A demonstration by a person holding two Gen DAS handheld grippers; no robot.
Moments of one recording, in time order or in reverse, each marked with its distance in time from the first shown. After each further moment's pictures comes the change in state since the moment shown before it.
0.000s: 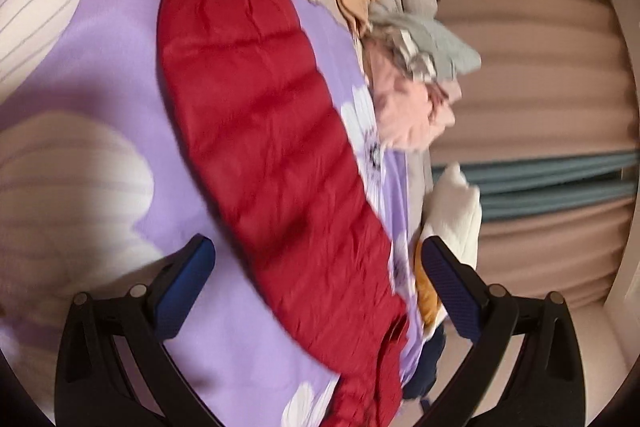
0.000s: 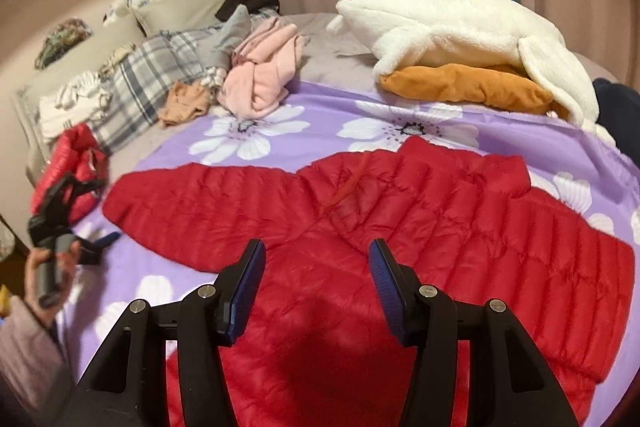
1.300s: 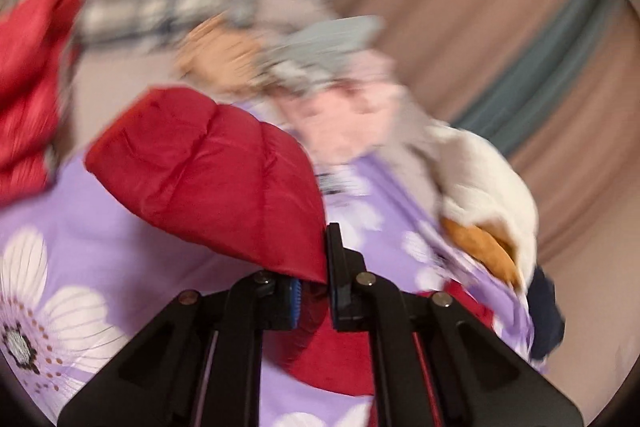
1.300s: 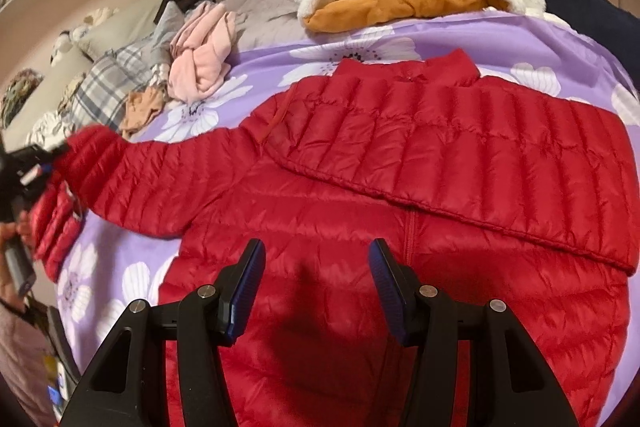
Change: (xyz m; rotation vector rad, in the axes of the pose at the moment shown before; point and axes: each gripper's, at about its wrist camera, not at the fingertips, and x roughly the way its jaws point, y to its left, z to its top) left arm -0.005 -0.179 -0.066 0.702 -0.140 0.192; right arm 0.002 -0.042 -0.050 0.272 0.098 -0.045
